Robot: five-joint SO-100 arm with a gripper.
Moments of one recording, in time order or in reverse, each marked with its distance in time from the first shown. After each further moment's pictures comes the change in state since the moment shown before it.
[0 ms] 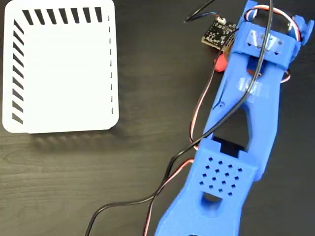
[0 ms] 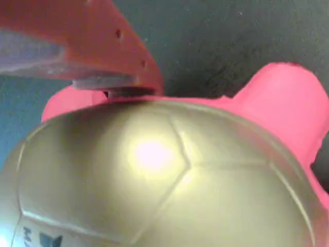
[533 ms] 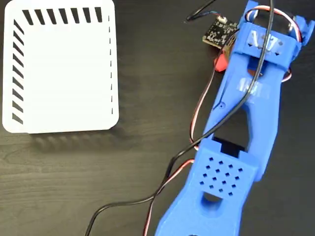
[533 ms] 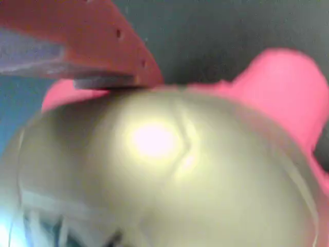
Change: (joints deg) arm 0.0 -0.7 -0.4 -1.1 -0.9
